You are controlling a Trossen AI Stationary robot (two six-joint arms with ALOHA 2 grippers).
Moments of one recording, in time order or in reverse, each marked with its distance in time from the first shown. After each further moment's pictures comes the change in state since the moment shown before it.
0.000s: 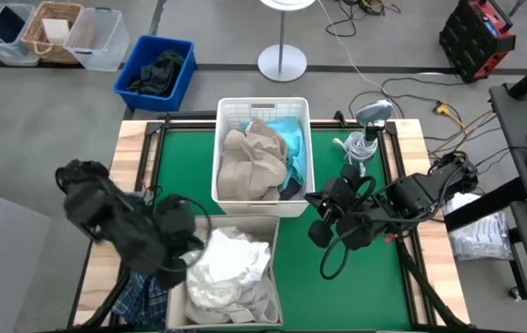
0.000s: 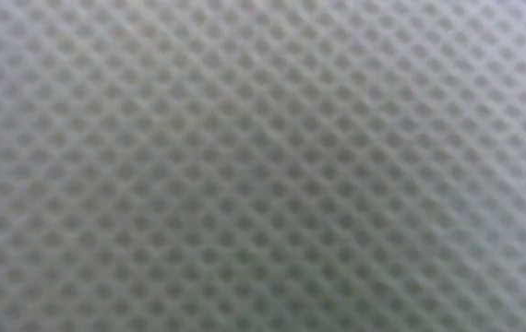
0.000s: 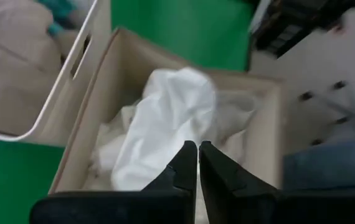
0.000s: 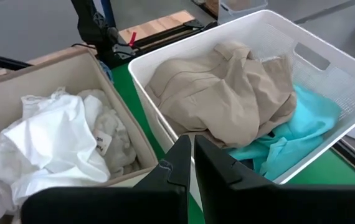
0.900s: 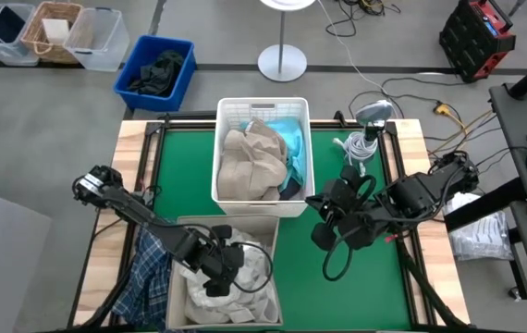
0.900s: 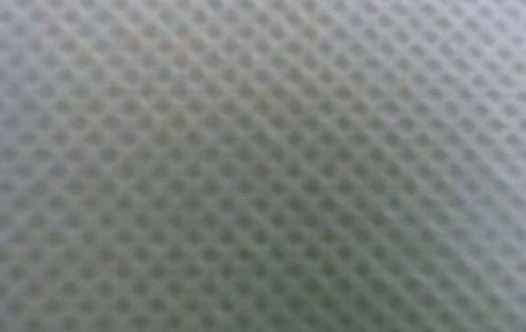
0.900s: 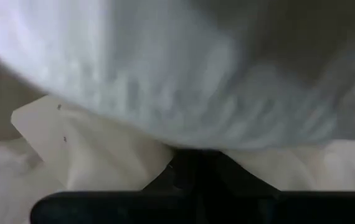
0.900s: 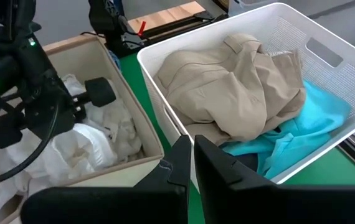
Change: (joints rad) left arm 0.117 0.047 -0.955 0.776 0.162 0.364; right arm 0.003 -0.004 0.006 -0.014 -0.049 -0.025
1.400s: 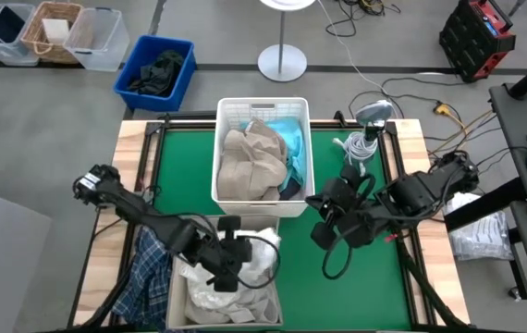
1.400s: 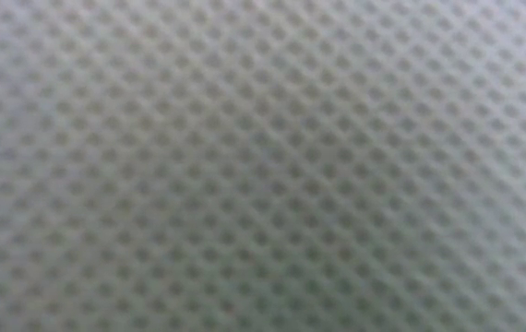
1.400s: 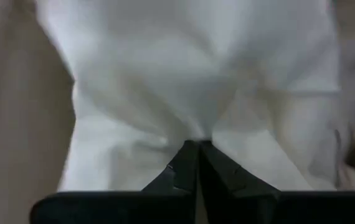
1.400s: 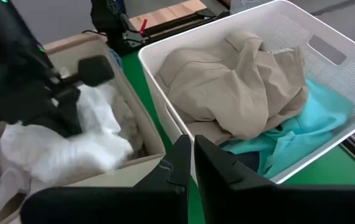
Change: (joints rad) left arm 0.028 -0.008 0.222 -0.080 -0.138 0.134; right arm -0.005 0.000 0.006 -0.004 -0.017 0.000
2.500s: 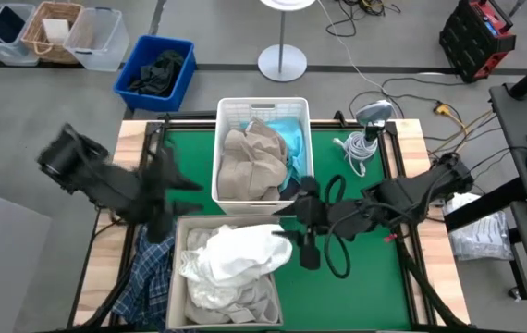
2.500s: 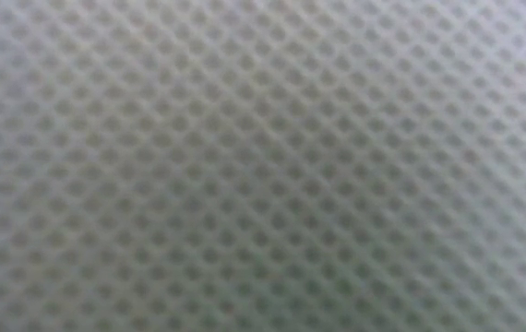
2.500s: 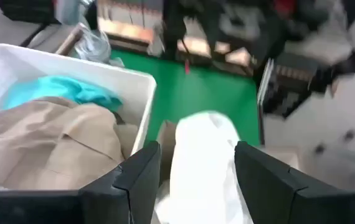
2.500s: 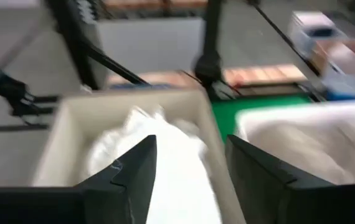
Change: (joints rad) left arm 0.010 -0.158 0.811 -0.601 -0.124 -0.164; right arm -0.054 0.015 -0.109 0.571 -0.280 -0.489
